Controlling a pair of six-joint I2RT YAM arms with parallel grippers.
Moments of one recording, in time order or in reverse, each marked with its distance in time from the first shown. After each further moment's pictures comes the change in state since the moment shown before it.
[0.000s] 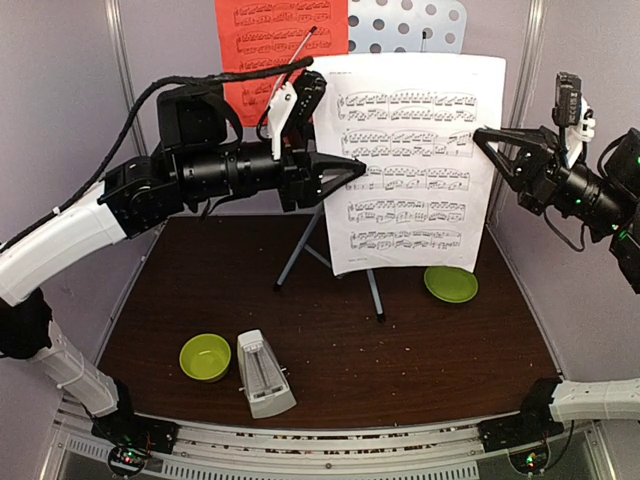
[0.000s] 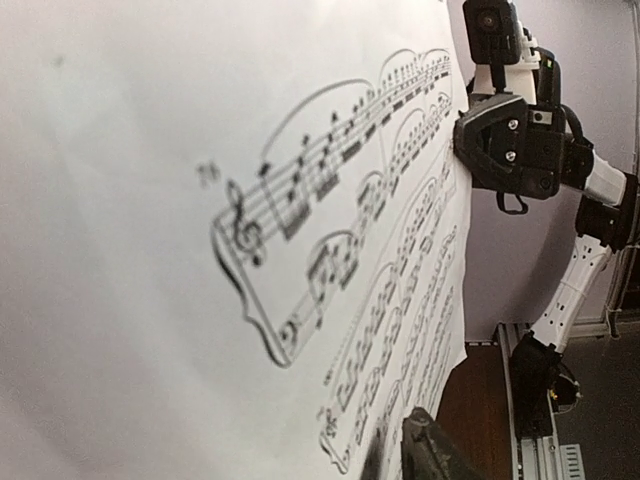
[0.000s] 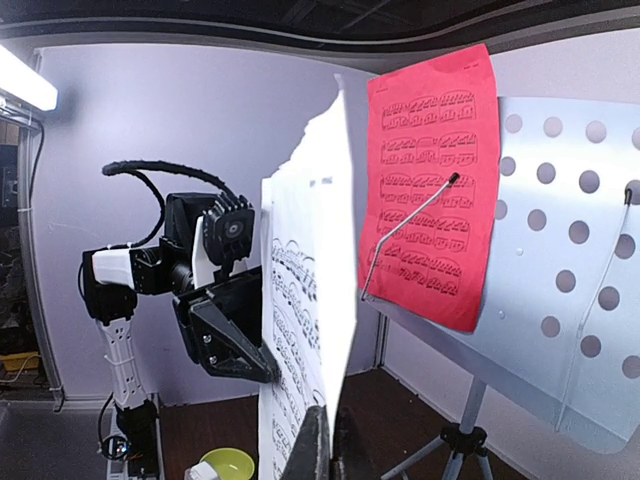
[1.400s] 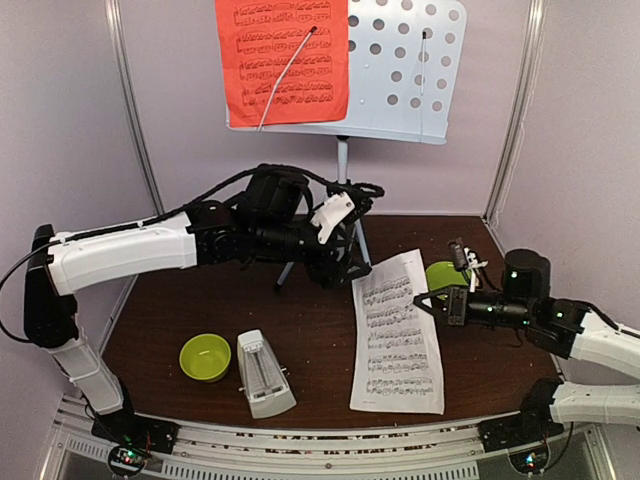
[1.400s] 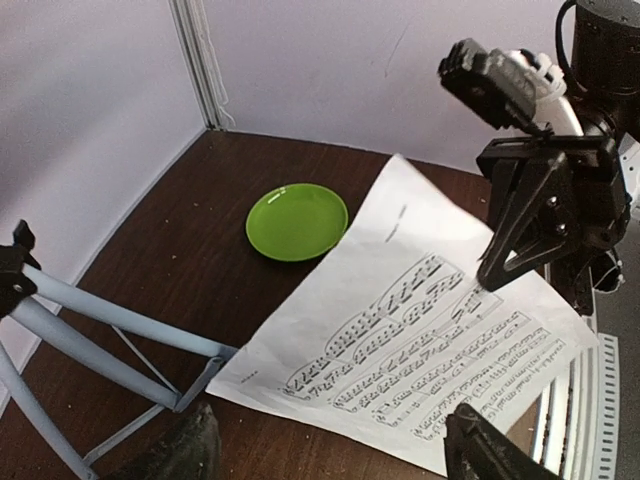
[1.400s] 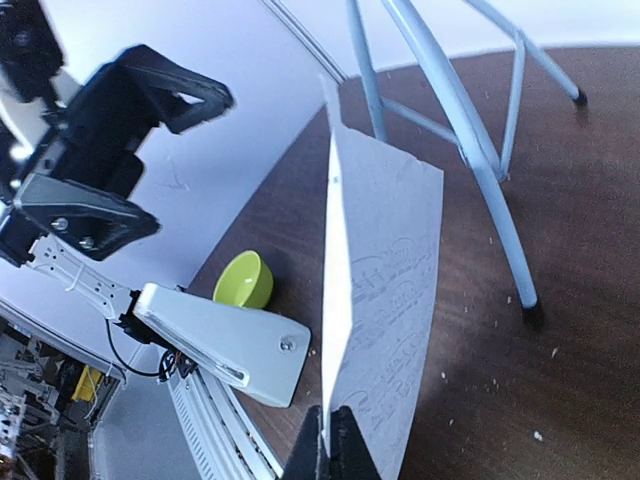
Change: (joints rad) left arm 0.039 0.194 -0.174 -0.104 -0.071 -0.056; right arm -0.029 -0.062 -0.766 0.120 0.040 0.555
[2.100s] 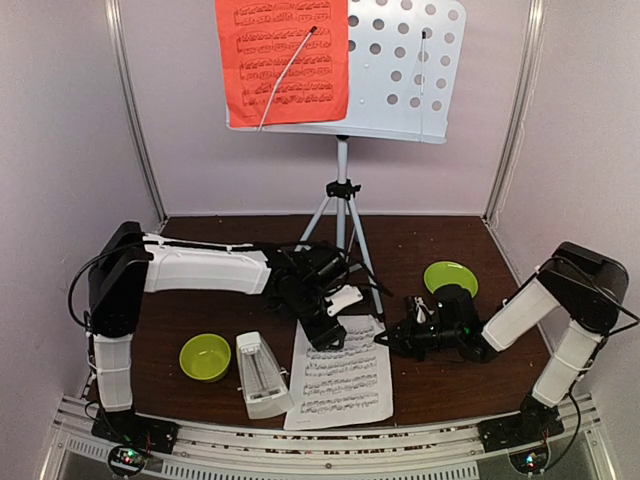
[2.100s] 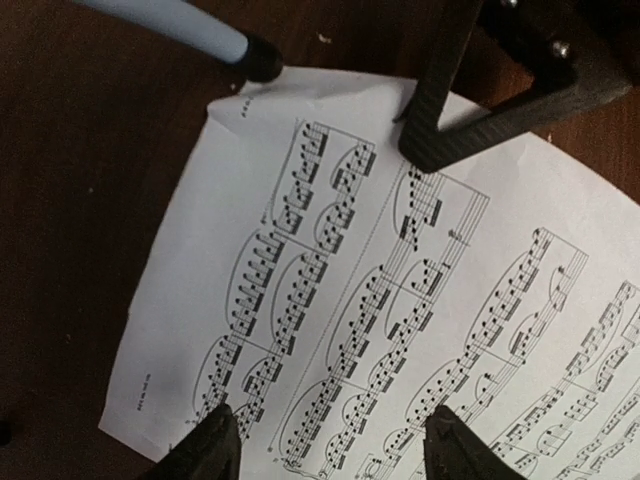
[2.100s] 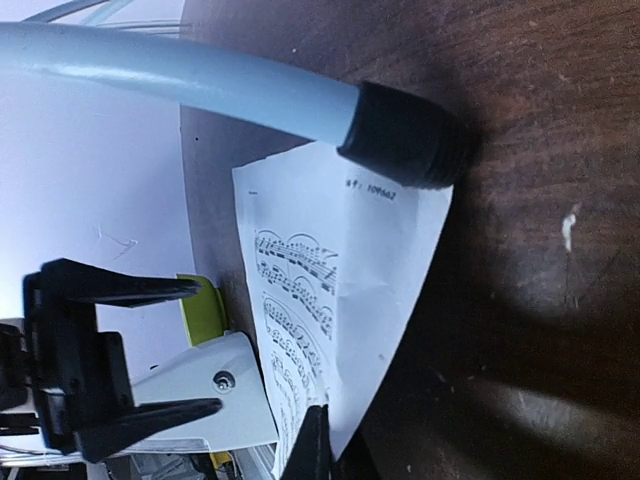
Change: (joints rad) left arm 0.000 0.349 0.010 -0.318 -0.045 -0.001; right arm -0.018 0.916 -0.093 0.793 -0.130 0.625
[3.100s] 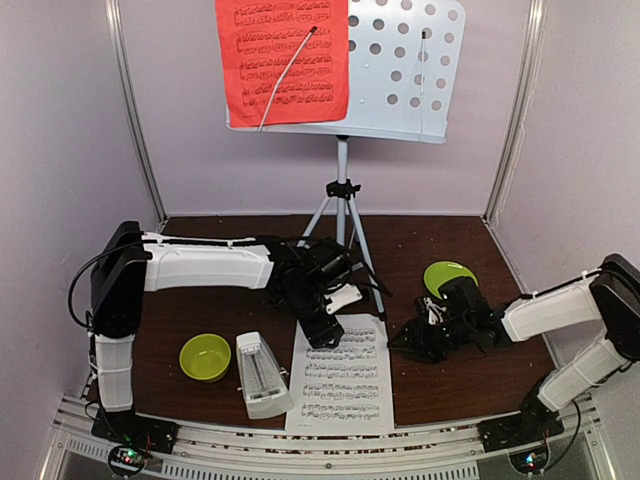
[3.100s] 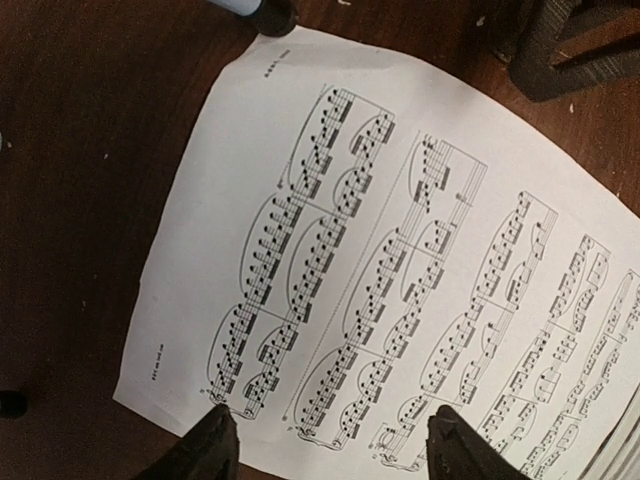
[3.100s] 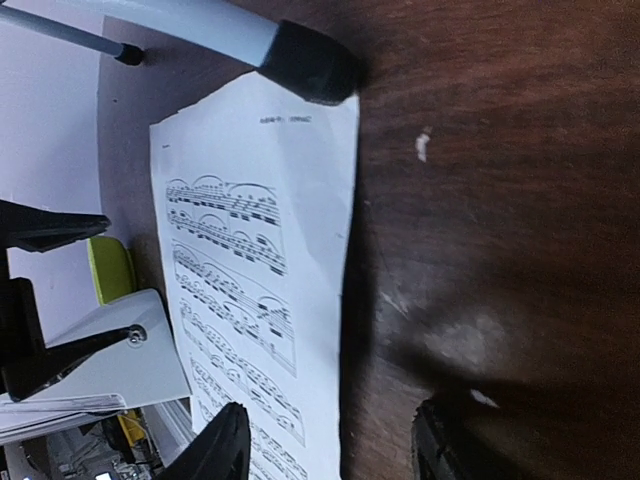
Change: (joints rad) left arm -0.009 0.006 0.075 -0.130 -0.062 0.009; right arm -0.038 -0.274 0.057 -0.635 0.053 -0.320
